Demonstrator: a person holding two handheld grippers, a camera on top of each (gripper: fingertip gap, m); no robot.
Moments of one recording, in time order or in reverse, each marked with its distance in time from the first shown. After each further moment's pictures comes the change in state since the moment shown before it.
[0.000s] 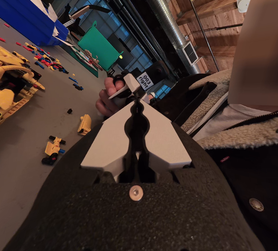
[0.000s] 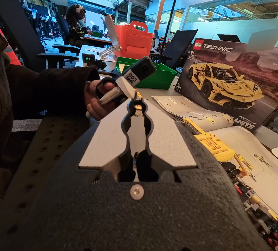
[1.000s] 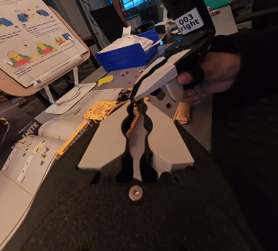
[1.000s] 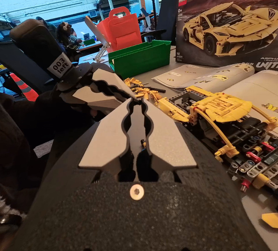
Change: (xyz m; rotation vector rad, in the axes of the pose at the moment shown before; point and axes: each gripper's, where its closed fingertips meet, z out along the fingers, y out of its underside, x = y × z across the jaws) left arm -0.043 -0.003 0.005 -0.222 -0.734 1.134; right arm 0.028 0.032 0.000 -0.082 0.051 0.396
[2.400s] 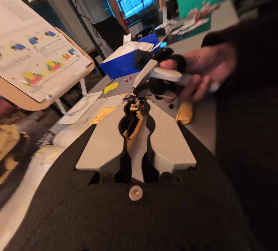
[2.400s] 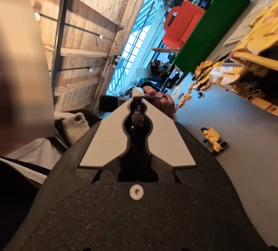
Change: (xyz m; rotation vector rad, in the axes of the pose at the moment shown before) left arm 0.006 -0.006 -0.002 0.017 -0.035 0.155; right arm -0.003 -0.008 -0.020 0.065 -0.514 0.901
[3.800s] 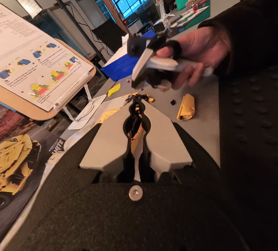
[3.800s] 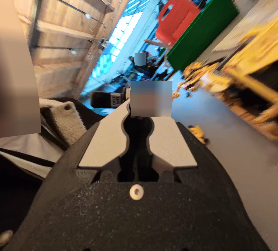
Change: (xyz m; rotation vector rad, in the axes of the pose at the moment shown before) left arm 0.004 -0.001 0.000 0.006 0.007 0.078; right arm -0.005 -0.006 -0.015 -0.075 0.081 -0.155
